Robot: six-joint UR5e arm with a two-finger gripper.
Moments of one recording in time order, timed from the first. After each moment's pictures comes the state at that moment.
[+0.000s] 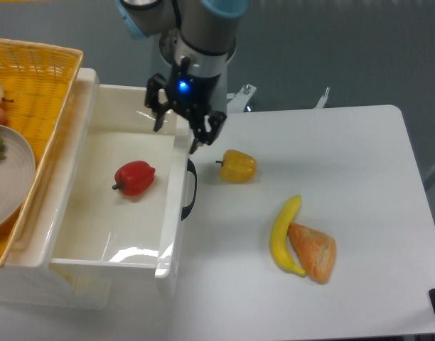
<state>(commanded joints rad) 2.54 -1.57 -1.63 -1.42 1.19 1.06</state>
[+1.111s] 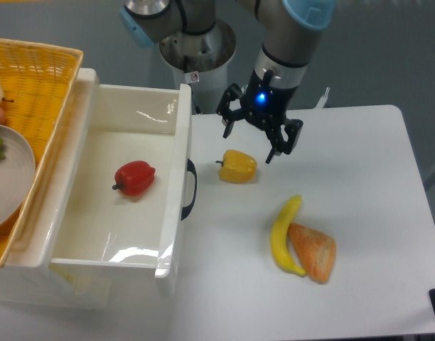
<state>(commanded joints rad) 2.63 -1.68 -1.55 -1.40 1.26 1.17</state>
